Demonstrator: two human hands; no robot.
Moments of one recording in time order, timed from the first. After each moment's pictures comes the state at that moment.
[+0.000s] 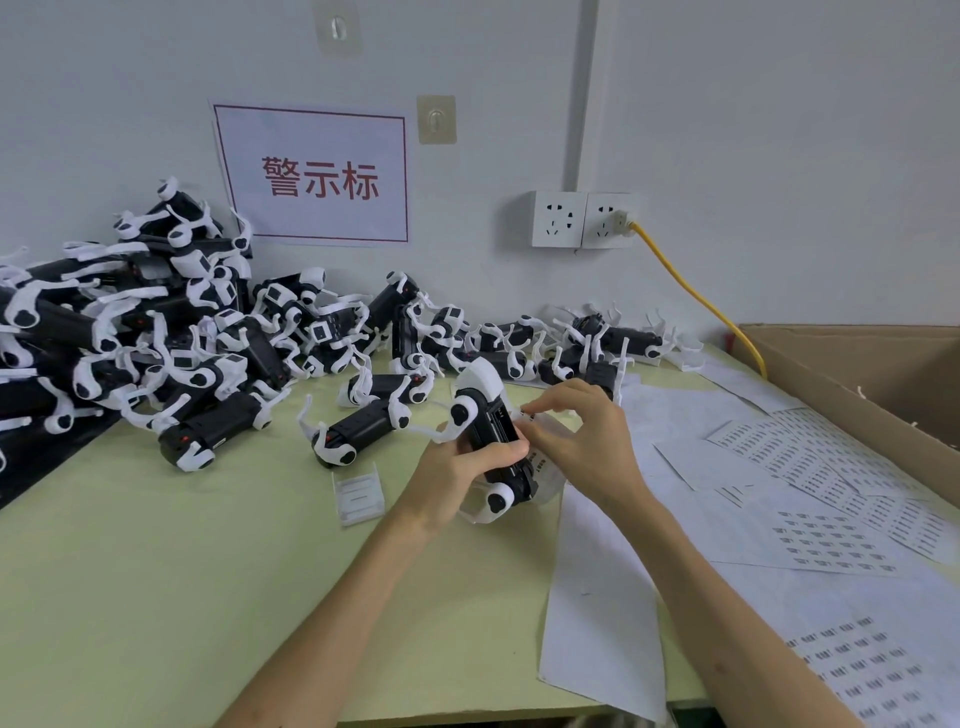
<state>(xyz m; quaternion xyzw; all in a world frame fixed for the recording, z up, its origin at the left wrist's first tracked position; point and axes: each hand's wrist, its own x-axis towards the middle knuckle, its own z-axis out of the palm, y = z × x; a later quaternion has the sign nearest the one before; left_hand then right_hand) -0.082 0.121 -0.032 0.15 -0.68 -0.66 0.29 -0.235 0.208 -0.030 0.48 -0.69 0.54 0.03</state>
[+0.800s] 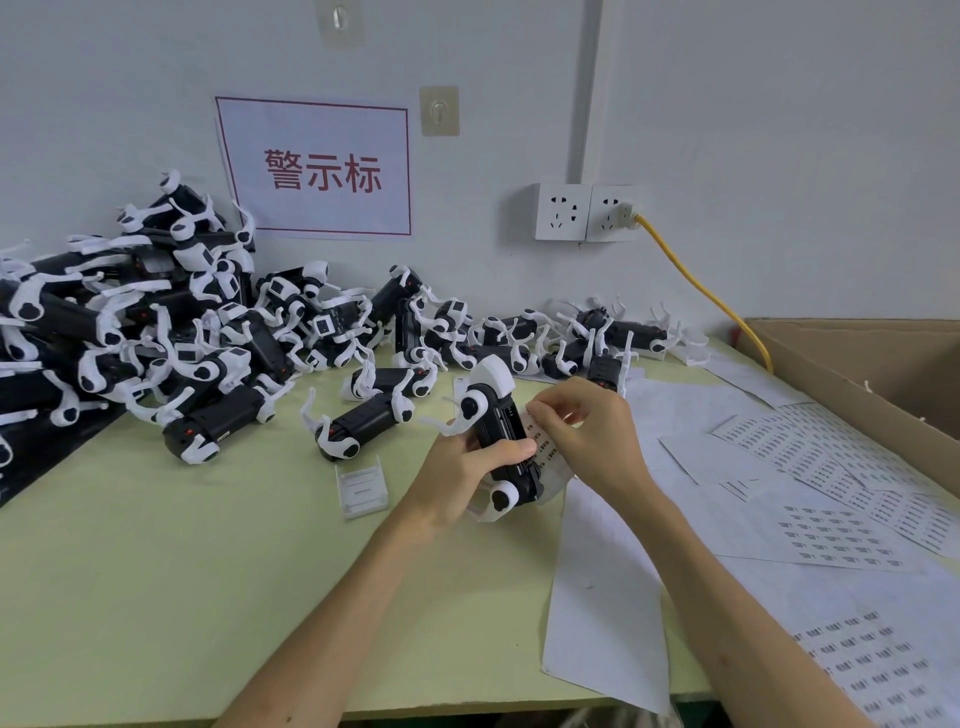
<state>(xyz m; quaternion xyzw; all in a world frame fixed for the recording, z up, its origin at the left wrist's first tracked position) -0.085 0.120 -0.037 0.16 -0.67 -0.66 0.28 -0.240 0.206 -0.033 0.49 -0.69 0.53 0.03</state>
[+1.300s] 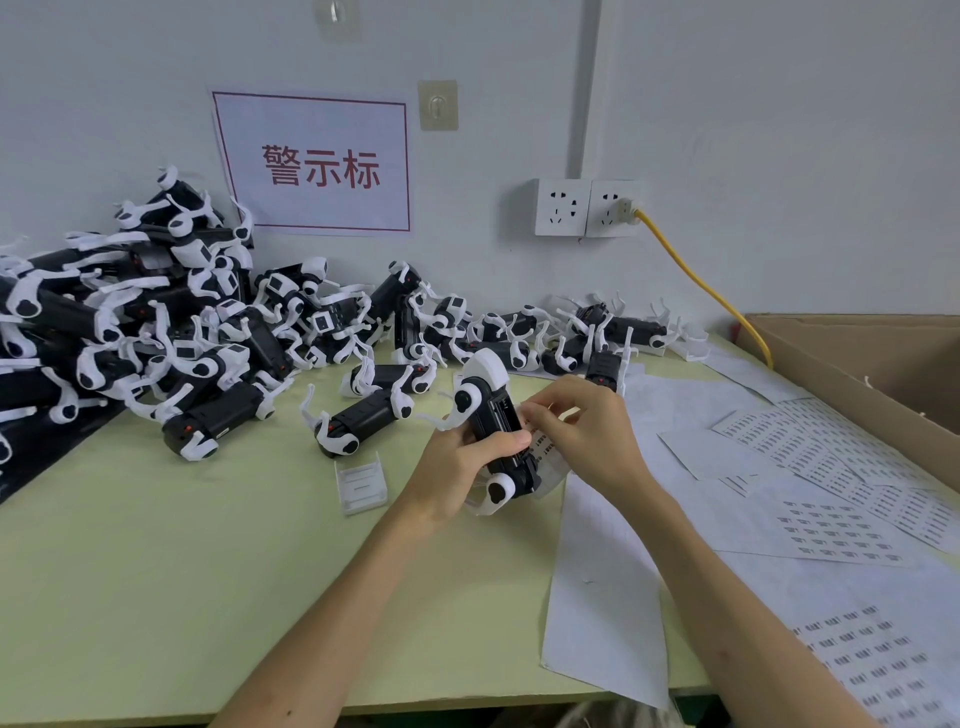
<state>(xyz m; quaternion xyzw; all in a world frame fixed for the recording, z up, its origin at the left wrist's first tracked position) -0.085 0.120 -0.037 0.17 -0.67 -0.66 0.29 -0.240 0.206 -0.033 0.50 -0.68 0.53 0.00</state>
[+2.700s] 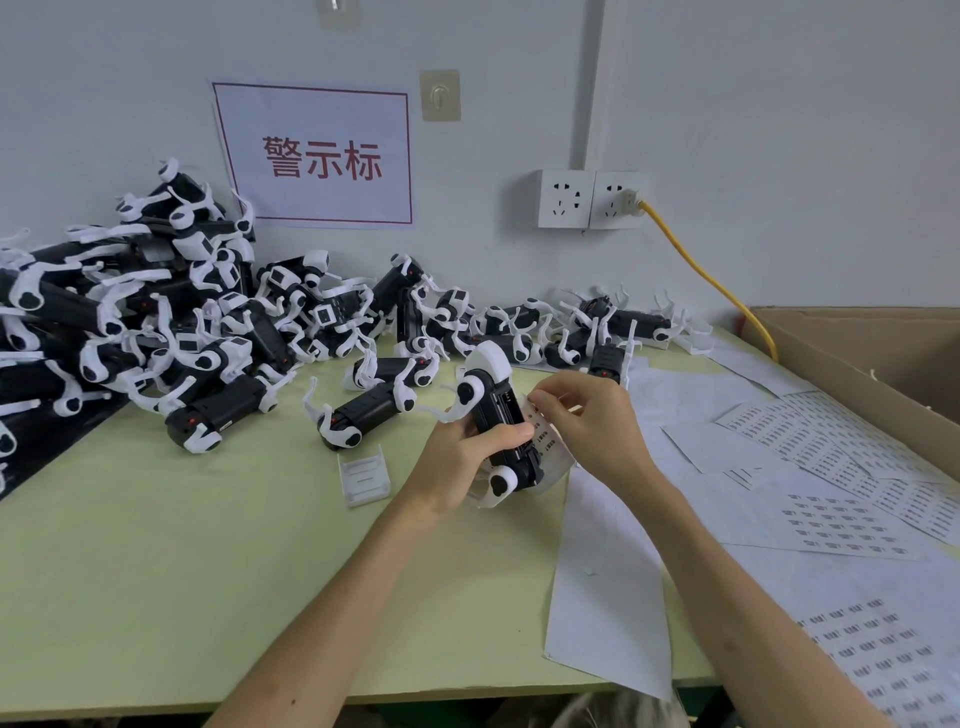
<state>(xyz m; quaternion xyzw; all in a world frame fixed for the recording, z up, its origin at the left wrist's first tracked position) -0.085 0.120 -0.037 0.17 -0.67 -0.66 0.30 -0.246 0.201 -0.038 0.49 -0.69 0.53 0.00</state>
